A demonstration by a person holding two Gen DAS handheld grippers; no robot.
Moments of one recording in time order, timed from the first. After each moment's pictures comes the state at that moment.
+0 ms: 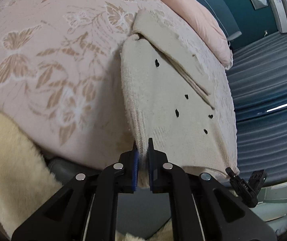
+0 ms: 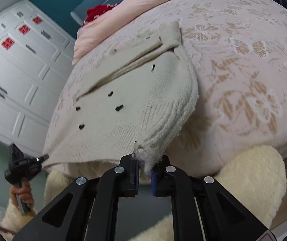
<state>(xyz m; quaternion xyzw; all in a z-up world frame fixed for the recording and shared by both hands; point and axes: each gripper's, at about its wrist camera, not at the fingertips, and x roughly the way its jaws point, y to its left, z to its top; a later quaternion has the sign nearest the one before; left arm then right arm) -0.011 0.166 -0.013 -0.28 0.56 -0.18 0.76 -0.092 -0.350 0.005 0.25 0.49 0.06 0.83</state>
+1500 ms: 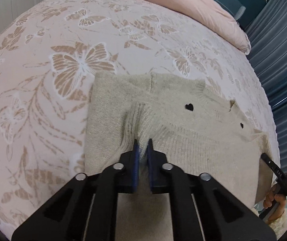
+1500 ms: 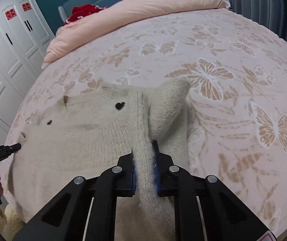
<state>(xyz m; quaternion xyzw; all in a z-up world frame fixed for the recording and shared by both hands) 0.205 0.083 -0.038 -0.12 0.53 -0.15 0.83 0.105 -0.385 -0.027 0.16 0.44 -0.03 0.88</state>
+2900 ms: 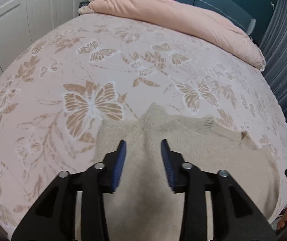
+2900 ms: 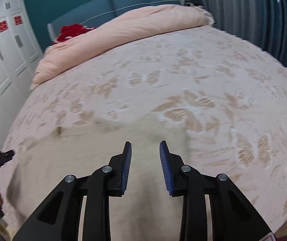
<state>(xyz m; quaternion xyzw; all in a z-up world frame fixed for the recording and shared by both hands) 0.217 0.059 -0.005 -0.10 0.46 -0.08 0.88 0.121 -0.370 0.008 0.16 0.40 -0.06 0.90</state>
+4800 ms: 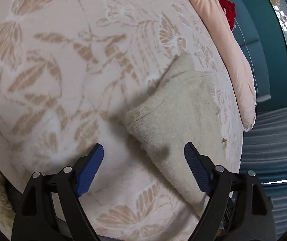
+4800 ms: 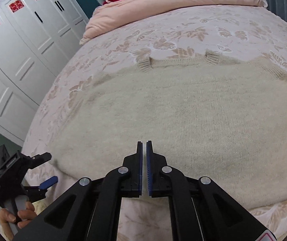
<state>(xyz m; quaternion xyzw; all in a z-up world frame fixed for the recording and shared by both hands) 0.084 0.160 -0.091 -0.44 0.50 0.01 0.74 0.116 -0.201 -0.045 0.15 0.49 0.07 0.86</state>
